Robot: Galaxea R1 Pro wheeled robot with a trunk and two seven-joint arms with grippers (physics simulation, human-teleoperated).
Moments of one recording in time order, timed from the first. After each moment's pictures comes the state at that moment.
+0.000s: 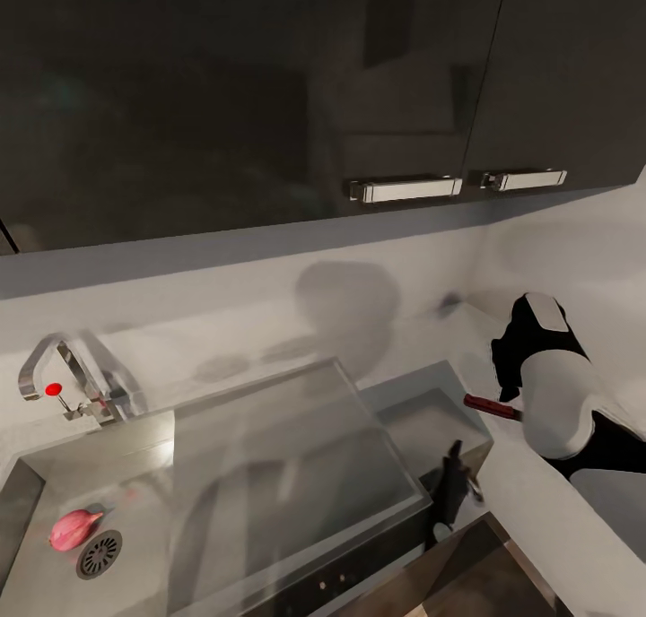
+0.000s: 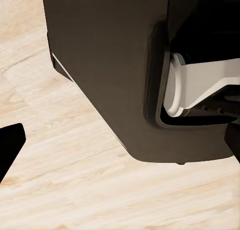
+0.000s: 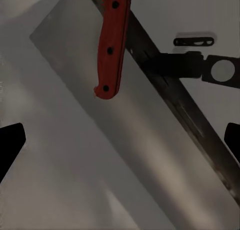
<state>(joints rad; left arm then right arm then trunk) 0.02 -0.06 0.00 -0.04 0.00 0.00 -0.01 -1.29 -0.10 -0.63 -0.55 -0.97 0.10 -1.29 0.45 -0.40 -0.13</state>
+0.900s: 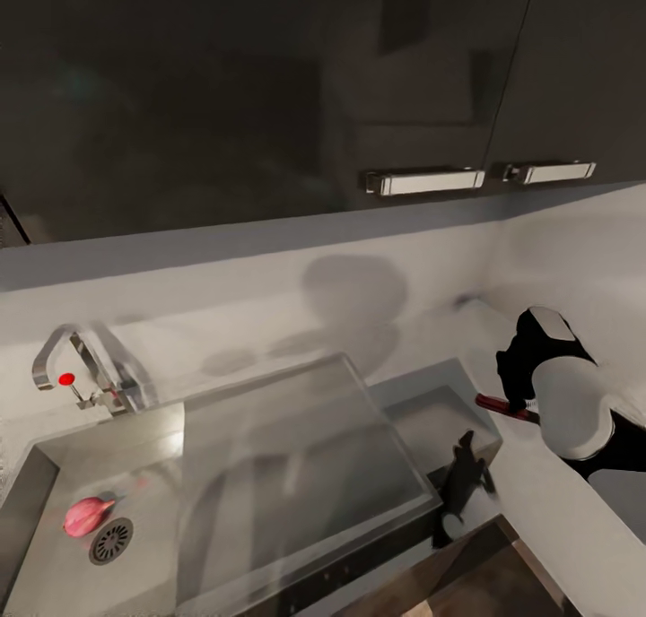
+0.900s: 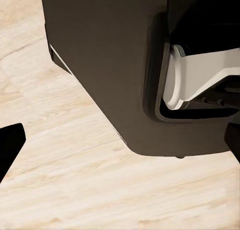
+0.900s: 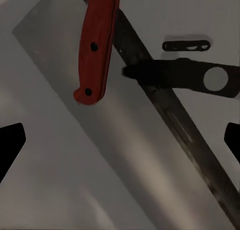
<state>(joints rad) 0.02 -0.06 0.00 -0.04 0.00 0.00 -0.01 -1.28 -0.16 -0.62 -0.41 -0.97 0.10 -1.21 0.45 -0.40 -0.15</state>
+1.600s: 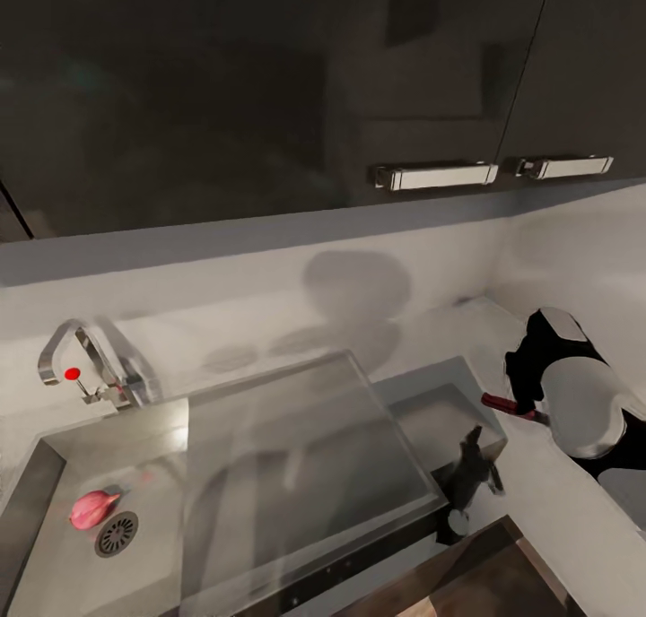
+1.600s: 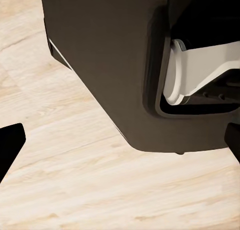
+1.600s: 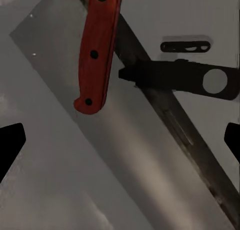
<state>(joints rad) 0.02 -0.06 0.00 -0.04 0.00 0.00 -0.01 -1.29 -0.20 -0.63 -0.40 -0.97 0.10 -1.20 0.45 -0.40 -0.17</state>
